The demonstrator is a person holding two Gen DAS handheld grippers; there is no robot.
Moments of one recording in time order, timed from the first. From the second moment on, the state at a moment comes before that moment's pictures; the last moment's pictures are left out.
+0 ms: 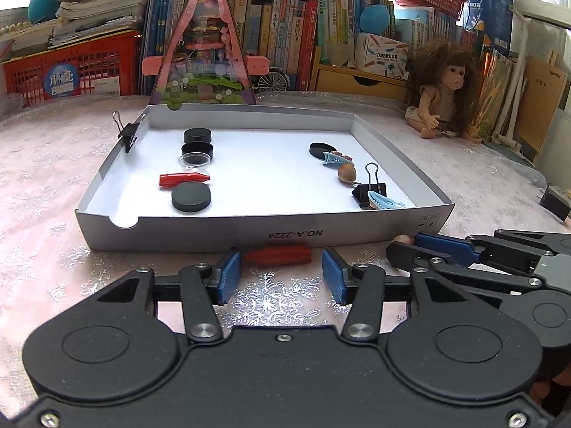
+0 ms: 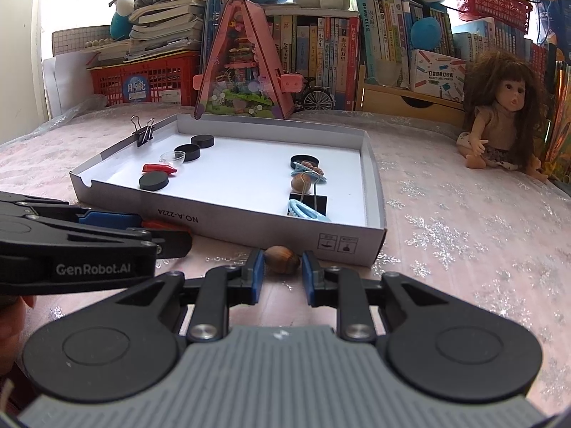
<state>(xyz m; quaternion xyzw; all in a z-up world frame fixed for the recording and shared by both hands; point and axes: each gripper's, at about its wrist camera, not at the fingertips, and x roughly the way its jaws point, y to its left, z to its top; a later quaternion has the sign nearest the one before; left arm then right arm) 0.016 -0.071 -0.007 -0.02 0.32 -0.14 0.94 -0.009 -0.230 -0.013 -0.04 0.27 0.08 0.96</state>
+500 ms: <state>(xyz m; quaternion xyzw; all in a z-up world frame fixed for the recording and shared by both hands) 0.016 -0.086 -0.014 0.02 0.30 -0.12 0.95 -0.010 -0.231 -0.013 -0.03 0.27 0.09 0.96</state>
